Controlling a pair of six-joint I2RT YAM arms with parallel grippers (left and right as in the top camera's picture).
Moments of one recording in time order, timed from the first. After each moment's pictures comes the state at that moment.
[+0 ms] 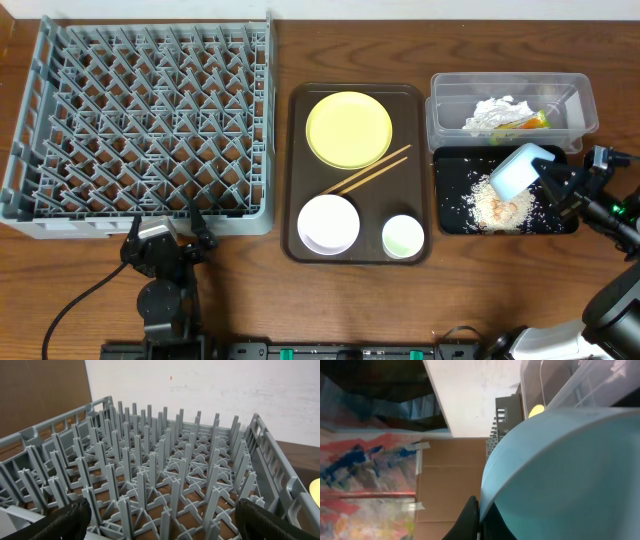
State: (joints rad) left arm 0.10 0.02 0.03 -0.11 -0.18 -0.07; right arm -0.73 1.72 0.98 -0.90 -1.52 -0.04
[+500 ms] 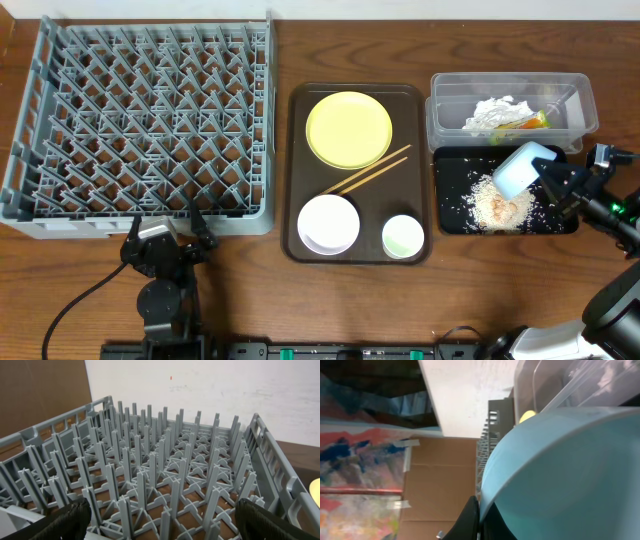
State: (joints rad) left arm 0.10 0.02 0.03 -0.11 -0.18 -0.07; right arm -0.73 1.72 0.98 -0.83 -1.49 -0.05
